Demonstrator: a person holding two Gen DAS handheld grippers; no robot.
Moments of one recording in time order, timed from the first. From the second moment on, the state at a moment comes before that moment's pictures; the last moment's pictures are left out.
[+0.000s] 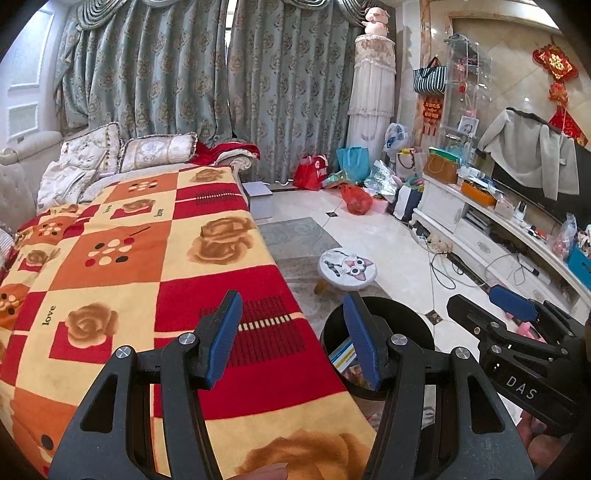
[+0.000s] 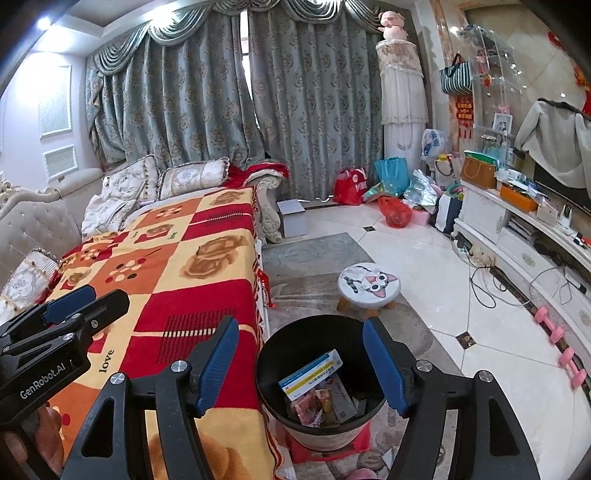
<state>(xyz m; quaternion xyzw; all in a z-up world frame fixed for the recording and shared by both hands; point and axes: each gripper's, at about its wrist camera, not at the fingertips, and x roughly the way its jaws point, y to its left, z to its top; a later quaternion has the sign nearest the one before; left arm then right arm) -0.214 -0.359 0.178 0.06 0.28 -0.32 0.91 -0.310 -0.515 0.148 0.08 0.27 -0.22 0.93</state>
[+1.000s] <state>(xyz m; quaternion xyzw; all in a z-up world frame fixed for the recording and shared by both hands) -0.209 -0.359 0.167 0.05 0.29 -0.32 0.90 -0.311 -0.519 0.144 0.08 0.27 -0.22 0.93</state>
